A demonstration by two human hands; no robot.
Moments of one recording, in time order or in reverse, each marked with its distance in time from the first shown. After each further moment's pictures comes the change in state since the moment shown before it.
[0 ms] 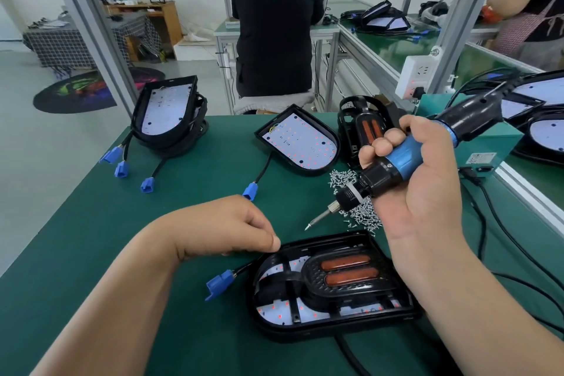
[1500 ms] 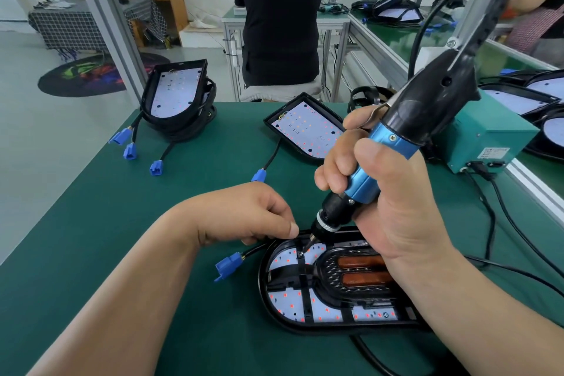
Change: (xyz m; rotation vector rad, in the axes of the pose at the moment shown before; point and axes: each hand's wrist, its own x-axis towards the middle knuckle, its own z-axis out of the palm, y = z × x) left_hand 0.006 0.002 0.011 -0.161 -0.014 0.049; right_hand -0.037 0.020 0.018 -0.276 -0.578 0.039
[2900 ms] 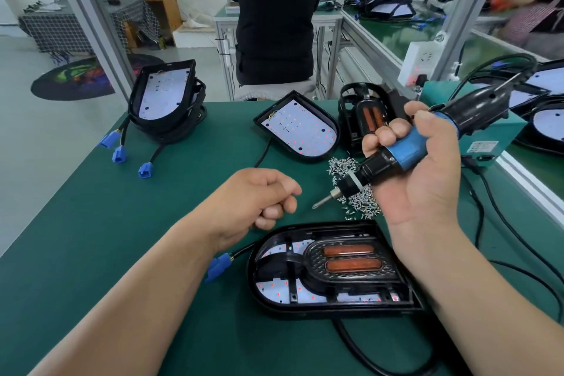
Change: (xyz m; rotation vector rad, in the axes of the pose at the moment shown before) left_hand 0.032 -0.004 0.023 -0.602 0.304 0.113; right_hand 0.016 -0.007 -0.054 0.314 0.506 -0.057
